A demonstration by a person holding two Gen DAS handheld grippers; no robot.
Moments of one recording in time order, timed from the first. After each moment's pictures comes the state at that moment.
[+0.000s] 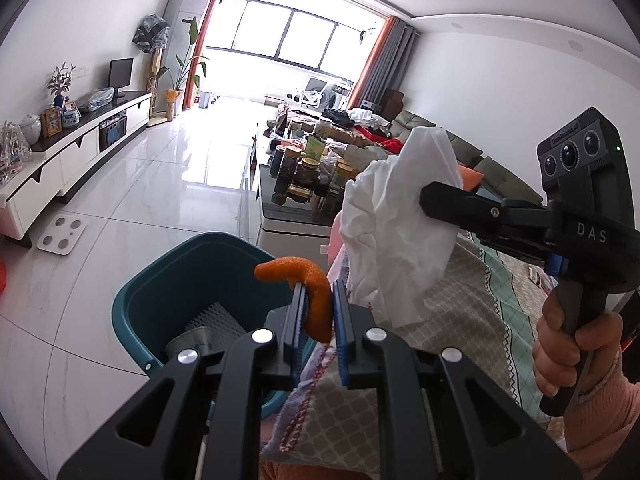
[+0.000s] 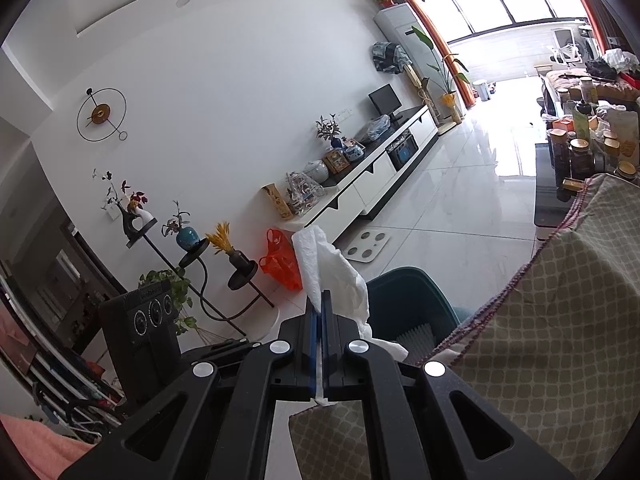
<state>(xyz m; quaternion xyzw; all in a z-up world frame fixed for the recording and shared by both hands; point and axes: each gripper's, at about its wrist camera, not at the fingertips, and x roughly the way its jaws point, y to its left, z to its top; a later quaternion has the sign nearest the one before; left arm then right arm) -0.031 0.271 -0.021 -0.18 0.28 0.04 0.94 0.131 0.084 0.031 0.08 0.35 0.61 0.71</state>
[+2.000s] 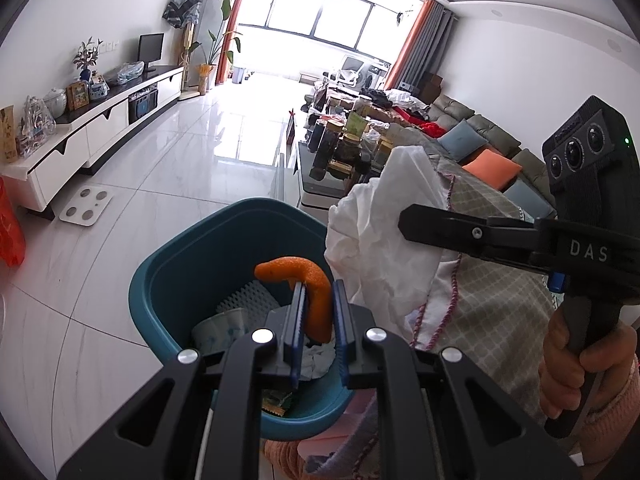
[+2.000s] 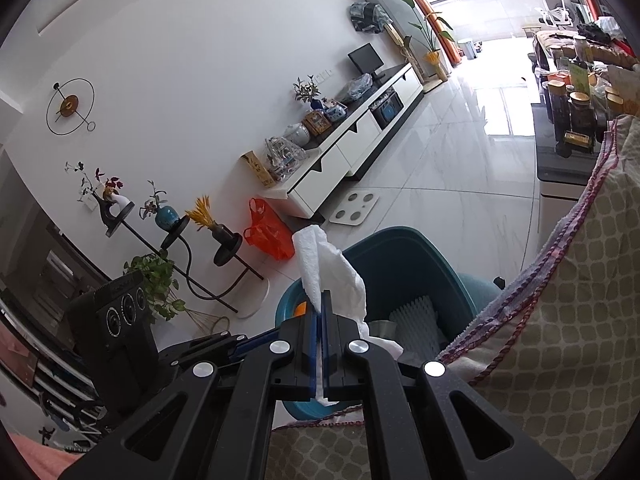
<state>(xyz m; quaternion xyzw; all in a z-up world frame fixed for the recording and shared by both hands) 0.005 0.278 -0.058 -0.19 0.33 0.09 0.92 0.148 0.146 -0.018 0.06 0.43 0.58 0.69</state>
